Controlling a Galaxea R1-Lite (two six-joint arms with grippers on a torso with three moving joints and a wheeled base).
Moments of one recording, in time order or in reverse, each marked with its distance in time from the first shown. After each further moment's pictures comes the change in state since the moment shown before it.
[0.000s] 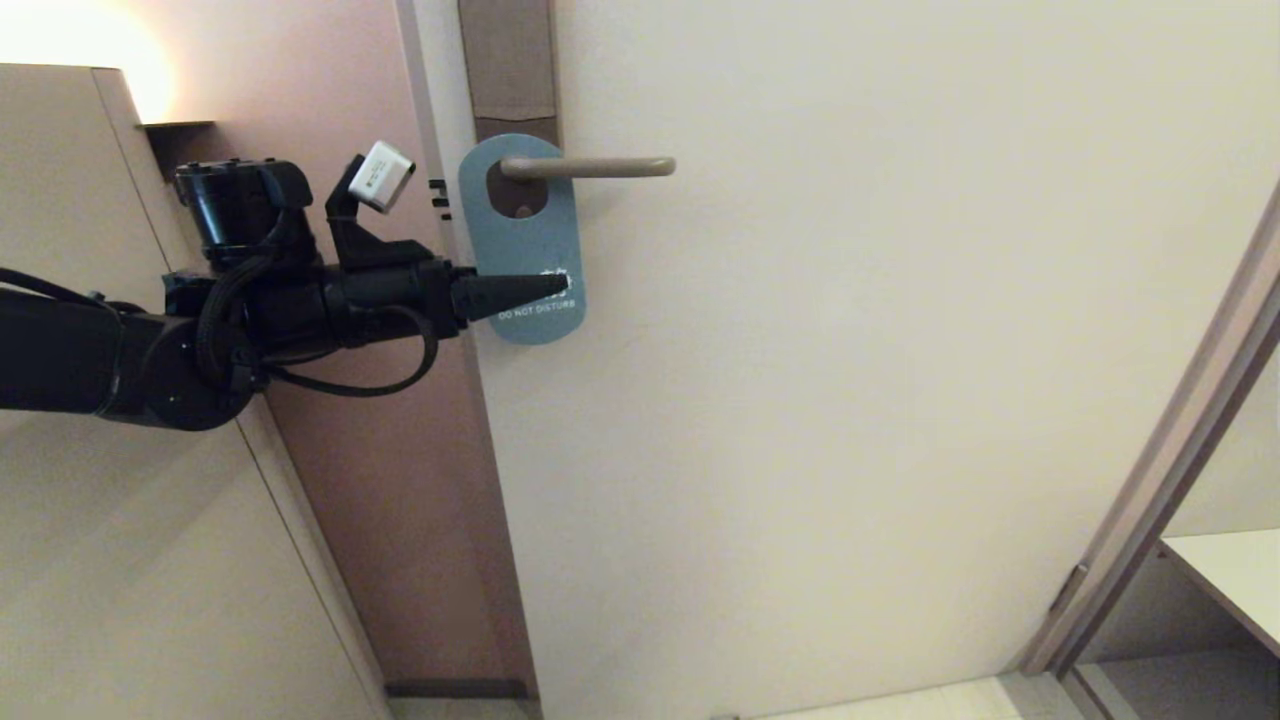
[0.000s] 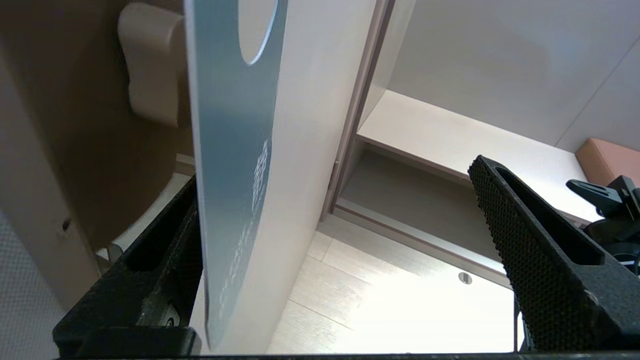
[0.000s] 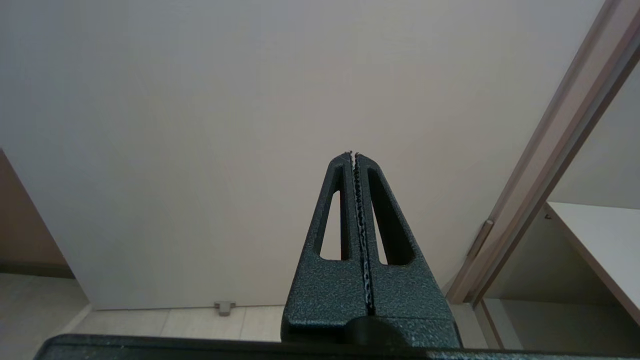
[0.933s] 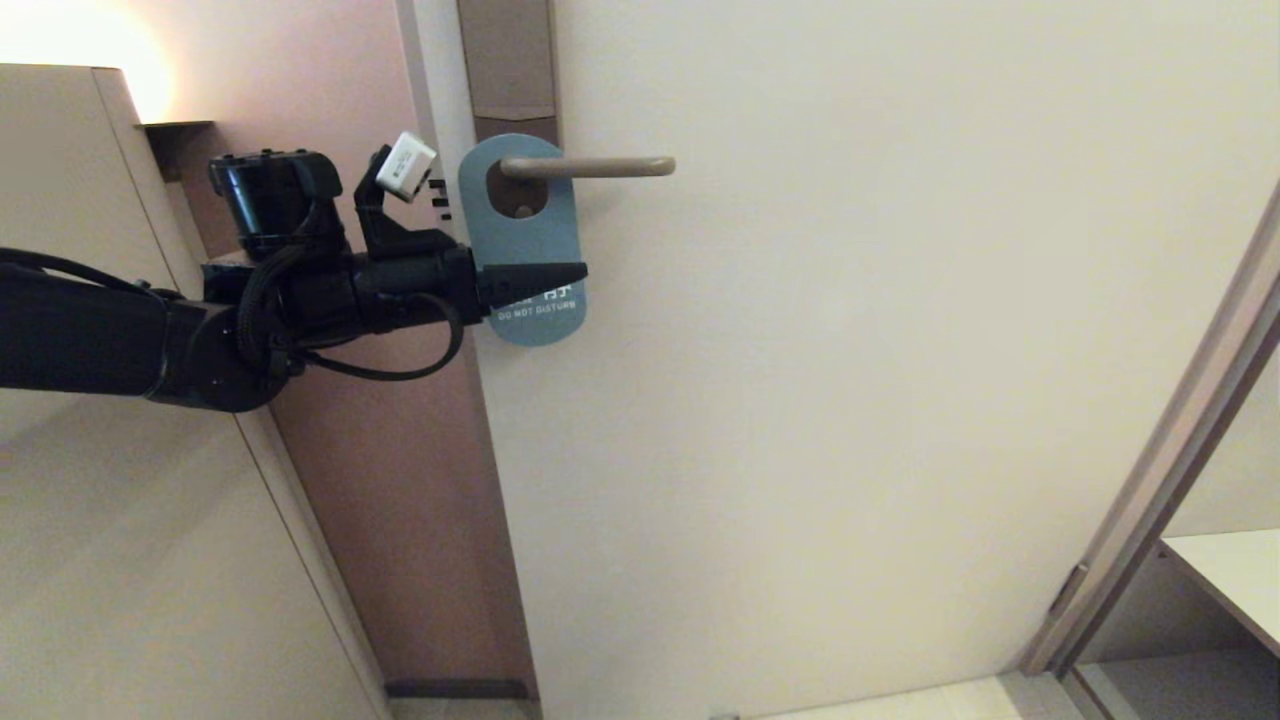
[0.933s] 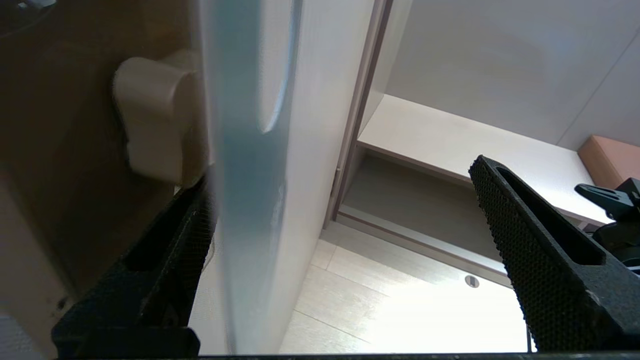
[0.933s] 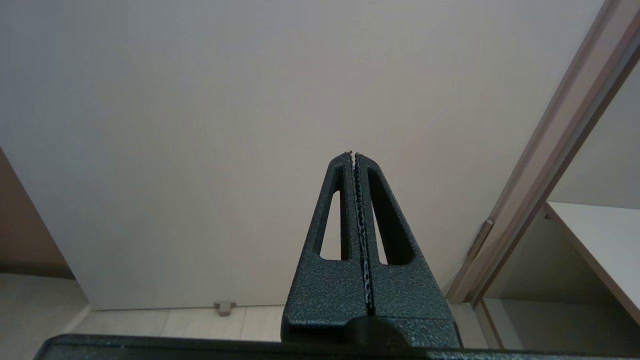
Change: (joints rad) left arm -0.026 0.057 -0.089 0.000 0.006 0.002; right arm 0.000 0.000 0.000 0.000 0.000 -0.001
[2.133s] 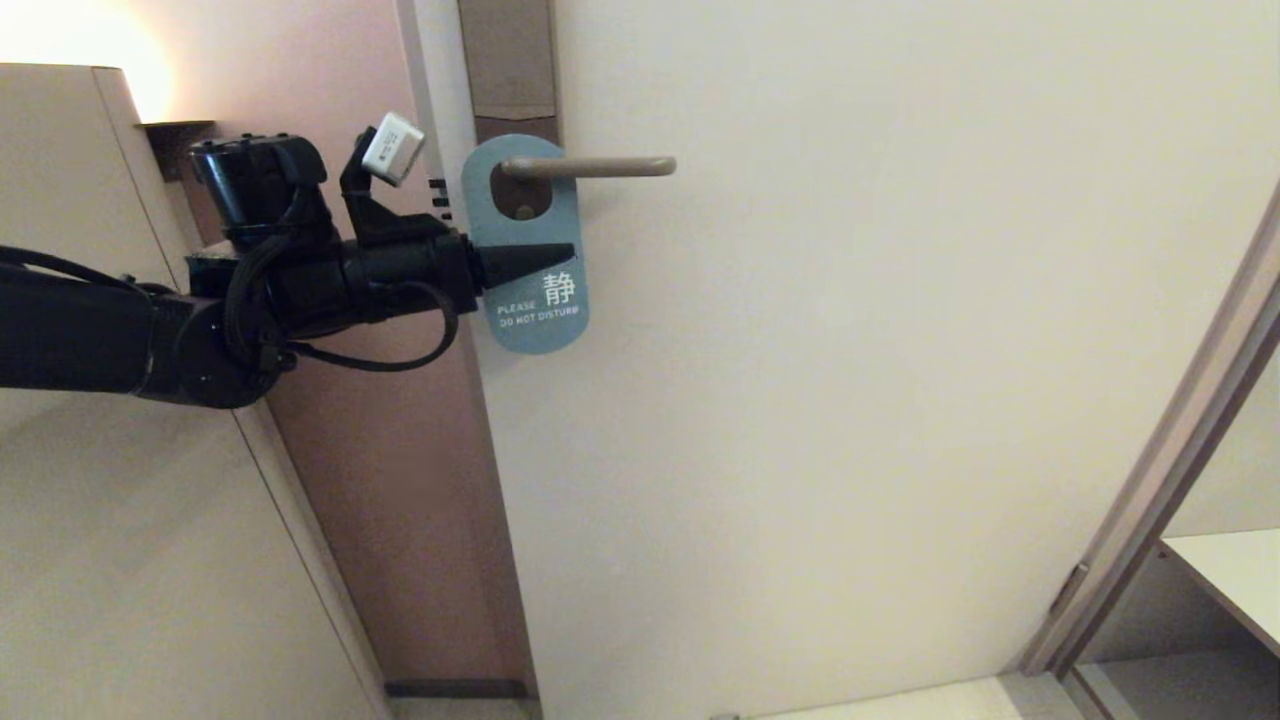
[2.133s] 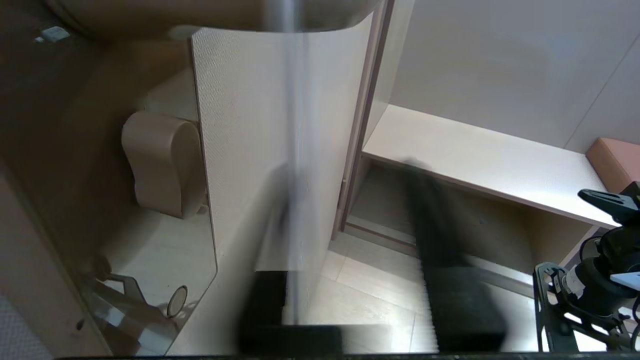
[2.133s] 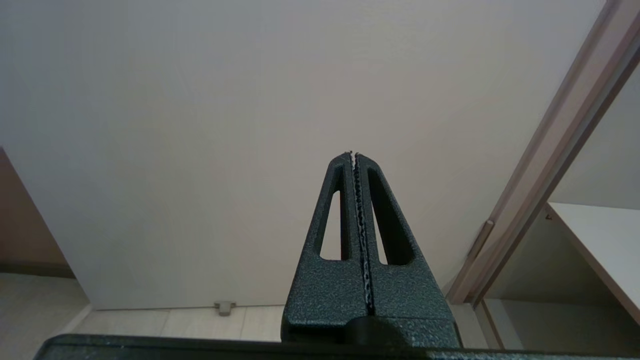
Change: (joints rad) left arm 0.000 -0.019 -0.001 -0.036 0.004 -0.003; right arm 0.000 0.000 0.000 0.000 0.000 0.001
